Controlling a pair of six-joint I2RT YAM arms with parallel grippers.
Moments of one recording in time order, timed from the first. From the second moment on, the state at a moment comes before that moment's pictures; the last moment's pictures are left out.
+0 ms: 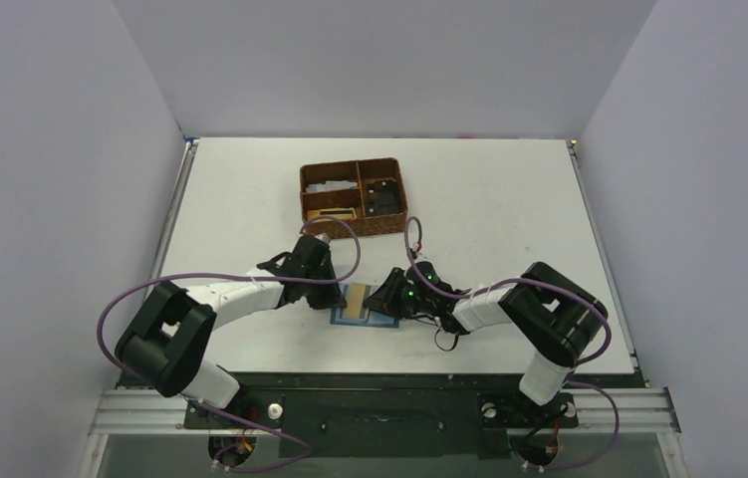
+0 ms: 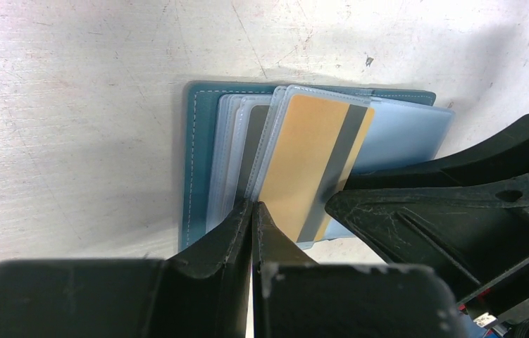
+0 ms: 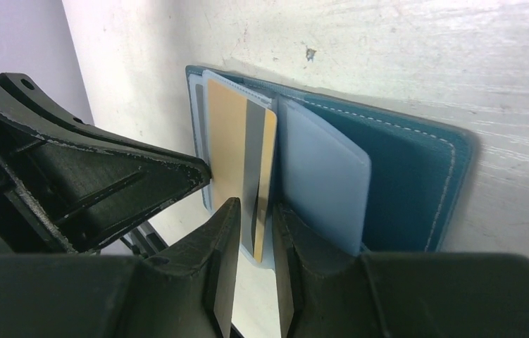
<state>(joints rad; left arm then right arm) -0.60 1.49 0.71 -0.21 0.13 -0.83 0.79 1.72 0.56 0.54 -0.17 1.14</state>
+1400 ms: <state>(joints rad) -0.60 1.49 0.70 -0.21 0.11 -0.84 0.76 1.78 0.51 0.71 -0.19 1.23</state>
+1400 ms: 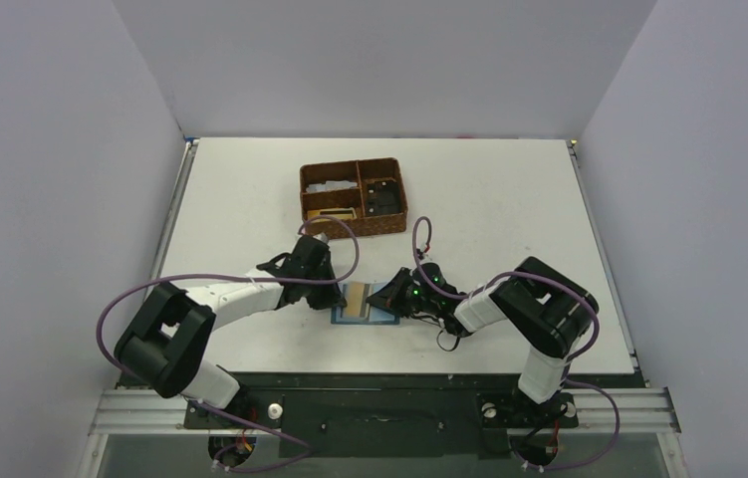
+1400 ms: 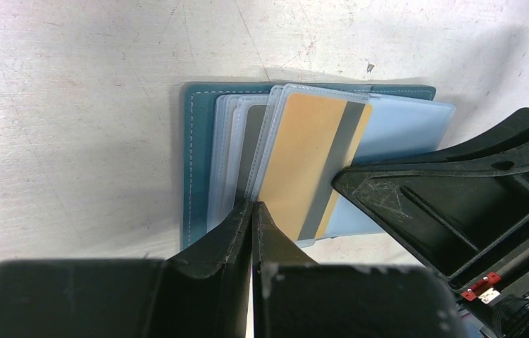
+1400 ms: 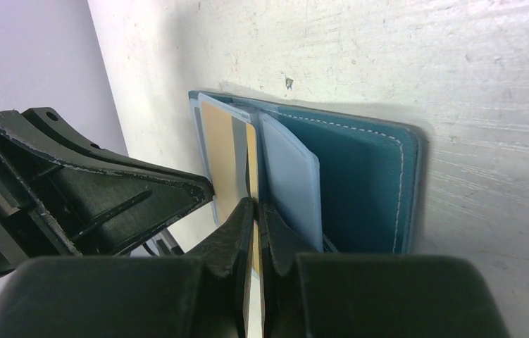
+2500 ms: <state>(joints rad) -0.59 1.44 0.65 -0.18 0.07 -0.91 0.72 1.74 0.46 0.71 -0.21 1.19</state>
